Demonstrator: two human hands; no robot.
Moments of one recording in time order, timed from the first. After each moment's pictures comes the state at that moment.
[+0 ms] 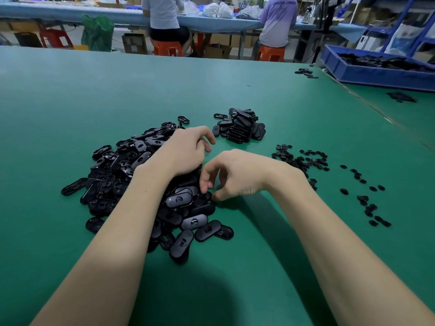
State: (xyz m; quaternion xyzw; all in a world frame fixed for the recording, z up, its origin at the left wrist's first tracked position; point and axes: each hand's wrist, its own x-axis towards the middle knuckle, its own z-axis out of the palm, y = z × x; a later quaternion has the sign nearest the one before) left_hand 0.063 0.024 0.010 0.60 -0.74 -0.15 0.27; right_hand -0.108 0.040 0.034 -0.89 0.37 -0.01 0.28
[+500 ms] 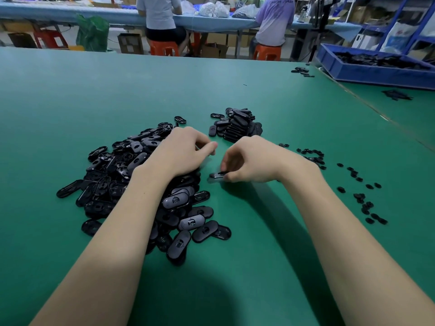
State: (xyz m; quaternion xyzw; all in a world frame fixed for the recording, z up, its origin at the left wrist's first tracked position) left_hand 0.058 0.027 0.014 0.61 -0.74 -0.12 0.26; right_hand -0.135 0.026 0.040 -0.86 0.46 -0.06 0.20
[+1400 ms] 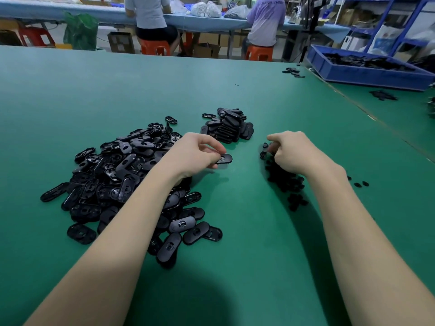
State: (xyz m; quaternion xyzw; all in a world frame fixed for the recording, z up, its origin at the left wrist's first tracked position) left_hand 0.025 0.033 0.010 0.58 -0.60 -0.41 0.36; right_hand -0.208 -0.002 0.024 -0.73 0.67 -0.10 0.11
